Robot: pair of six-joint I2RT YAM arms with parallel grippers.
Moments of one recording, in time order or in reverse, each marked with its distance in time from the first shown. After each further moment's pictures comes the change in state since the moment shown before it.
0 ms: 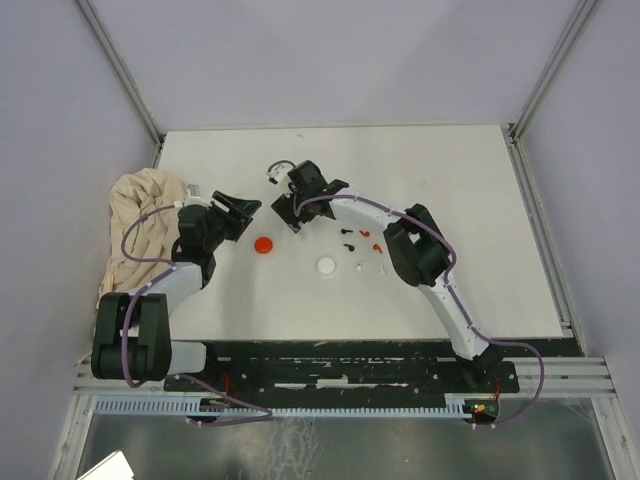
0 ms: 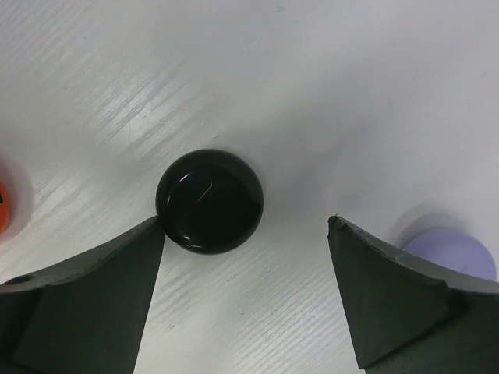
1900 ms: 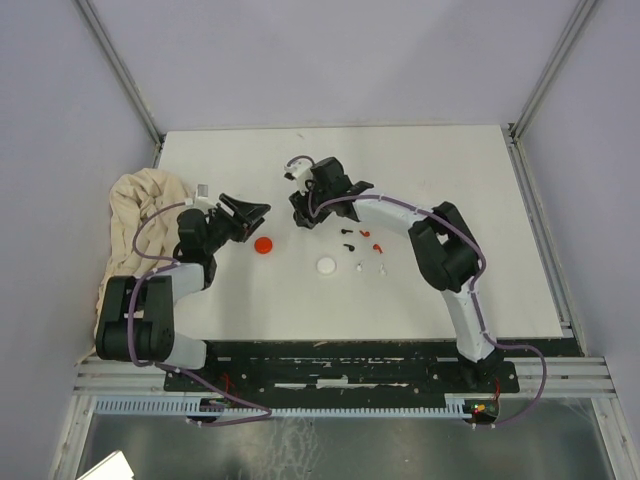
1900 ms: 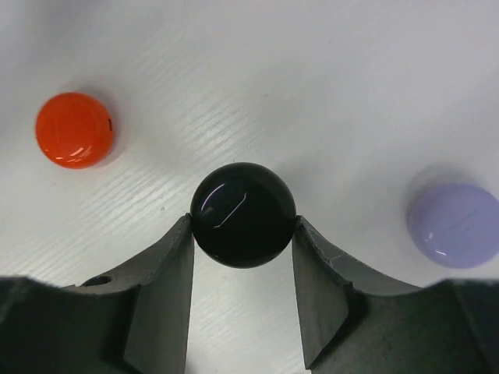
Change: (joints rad) left arm 0.028 0.096 -0.045 0.229 0.235 -0.053; right arm -0.058 -0.205 -0.300 0.171 -0.238 0.031
